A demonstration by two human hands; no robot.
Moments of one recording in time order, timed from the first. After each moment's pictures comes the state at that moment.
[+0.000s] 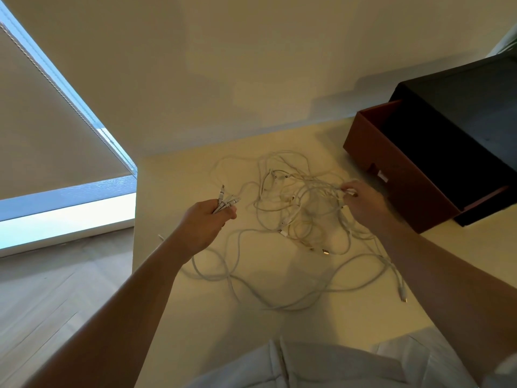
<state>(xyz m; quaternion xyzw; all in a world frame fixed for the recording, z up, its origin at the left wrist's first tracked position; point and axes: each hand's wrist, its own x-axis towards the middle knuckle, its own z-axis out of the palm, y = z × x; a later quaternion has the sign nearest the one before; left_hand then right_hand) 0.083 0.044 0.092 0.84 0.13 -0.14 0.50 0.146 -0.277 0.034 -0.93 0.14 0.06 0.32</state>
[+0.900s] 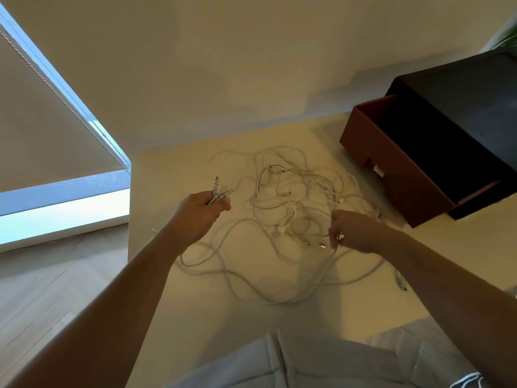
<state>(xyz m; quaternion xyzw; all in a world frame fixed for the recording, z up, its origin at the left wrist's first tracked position) 0.090 0.052 0.087 0.83 0.14 -0.14 0.52 0.109 -0.279 0.025 -0.94 -0.19 0.29 0.04</state>
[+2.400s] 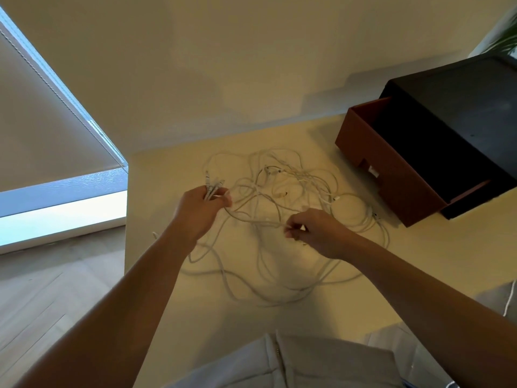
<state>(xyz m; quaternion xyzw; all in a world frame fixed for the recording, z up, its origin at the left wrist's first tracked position) 0.089 0.035 0.097 0.79 0.19 -0.10 0.58 0.085 -0.211 0.056 -0.91 -0.19 0.19 0.30</state>
